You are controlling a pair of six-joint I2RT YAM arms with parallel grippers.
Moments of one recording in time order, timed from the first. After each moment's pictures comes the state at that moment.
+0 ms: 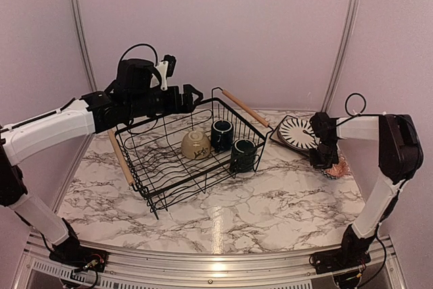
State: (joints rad) left arm -0.76 1.51 1.36 -0.17 -0.07 -0.41; right arm 0.12 1.75 1.11 -0.72 0.29 0.24
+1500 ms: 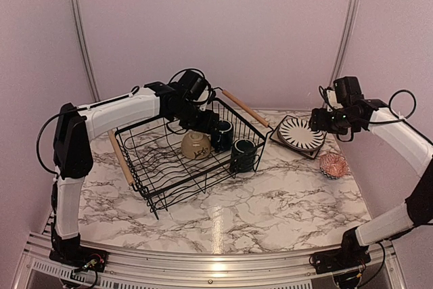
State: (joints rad) left arm -0.75 2.11 1.95 -0.70 -0.01 -0.29; right arm 0.18 1.32 1.19 -0.66 0.09 0.21
